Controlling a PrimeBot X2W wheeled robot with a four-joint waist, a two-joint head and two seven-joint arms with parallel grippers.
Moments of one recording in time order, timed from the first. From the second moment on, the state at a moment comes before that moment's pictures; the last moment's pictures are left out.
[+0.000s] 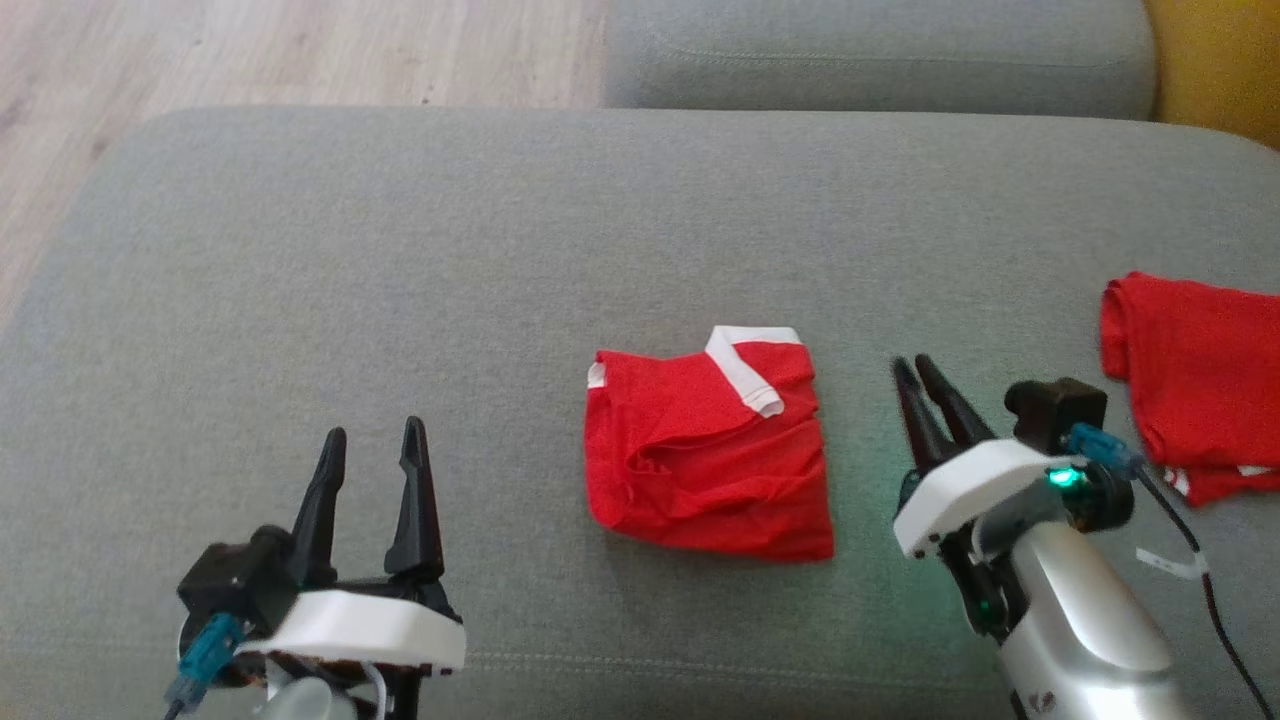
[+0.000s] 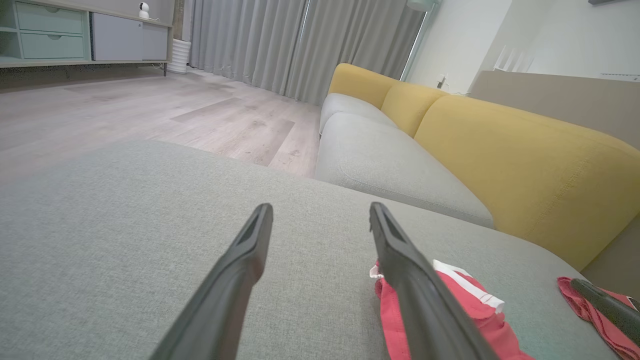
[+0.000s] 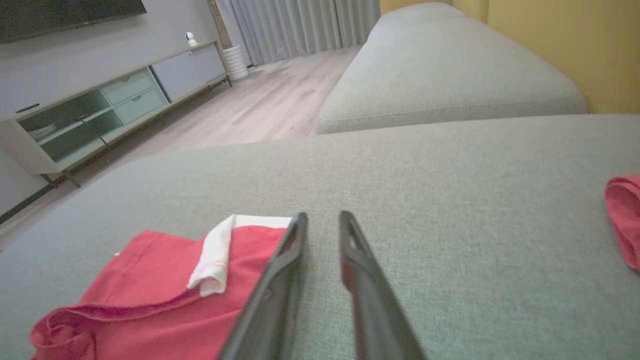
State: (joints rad) left arm -0.10 0.40 -0.61 -0.07 -0.81 0.38 -0.22; right arm -0.36 -0.07 0.23 0.67 0.33 0.12 -0.12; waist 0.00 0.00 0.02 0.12
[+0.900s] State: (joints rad) left arm -0.13 0.40 -0.61 -0.06 -0.80 0.37 -0.22; right arm -0.52 -0.06 0.53 0.81 0.37 0.12 -0.01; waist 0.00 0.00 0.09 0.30
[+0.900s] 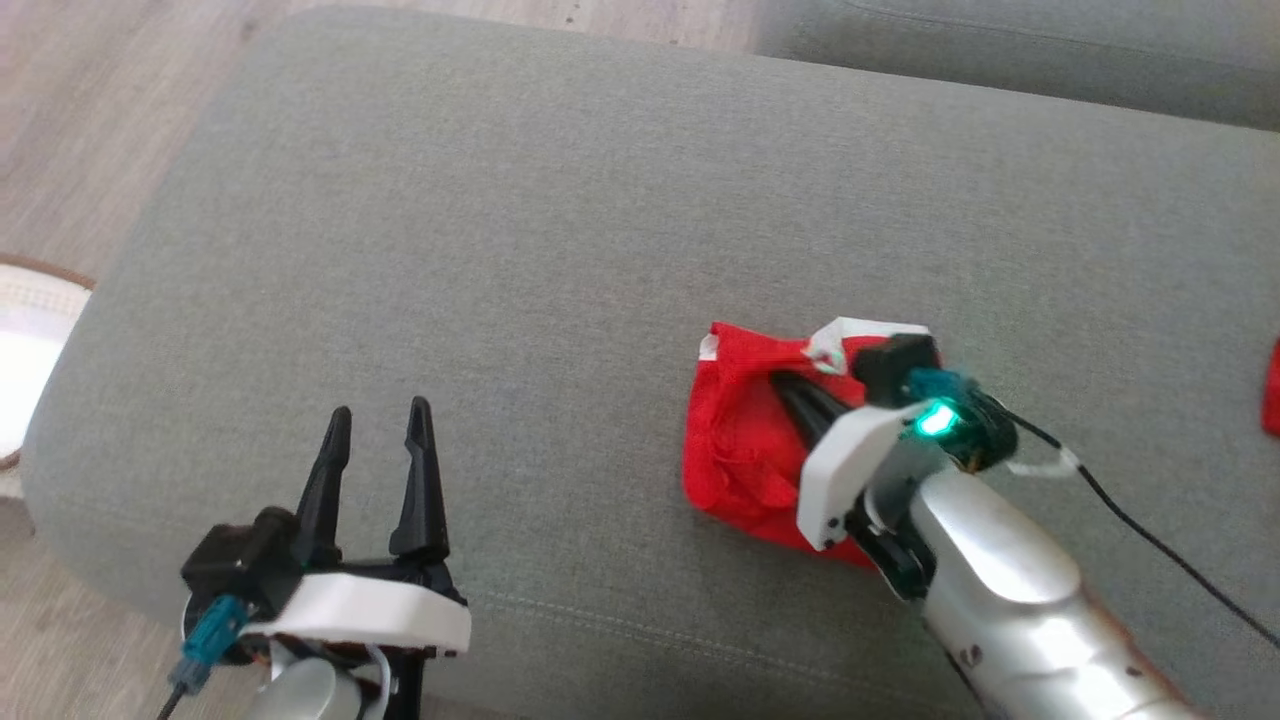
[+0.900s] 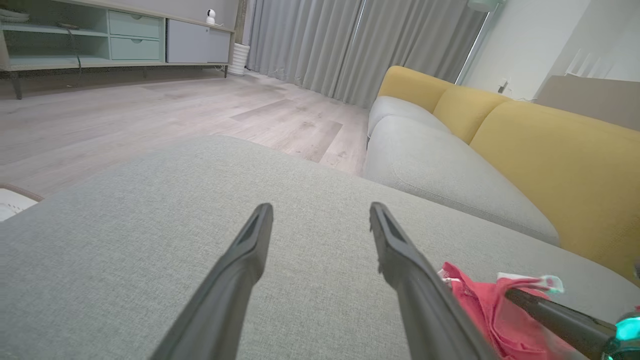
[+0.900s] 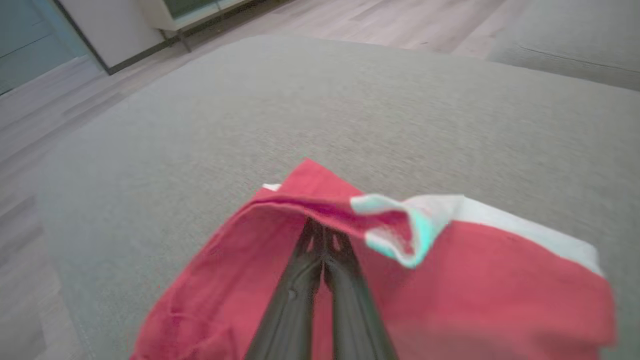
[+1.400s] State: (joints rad) left arm -0.14 0.38 -0.62 -0.03 -0.80 0.36 -0.23; right arm -0.65 -0.07 0.70 0.86 0.49 0.12 -0.04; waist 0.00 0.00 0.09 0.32
